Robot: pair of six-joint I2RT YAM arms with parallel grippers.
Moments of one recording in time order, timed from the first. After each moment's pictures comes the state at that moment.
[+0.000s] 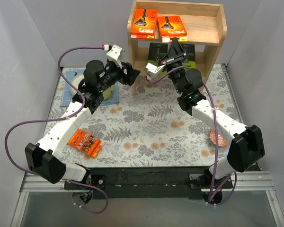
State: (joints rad) left arm -0.47 1.37 1.37 -0.01 0.25 -0.07; right arm 0.61 1.49 1.23 0.72 0.14 -1.77
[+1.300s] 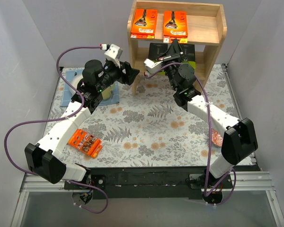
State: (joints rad) left arm -0.46 1.36 1.37 0.00 0.26 -0.10; right arm 0.60 1.59 1.31 0.65 0.29 -1.81
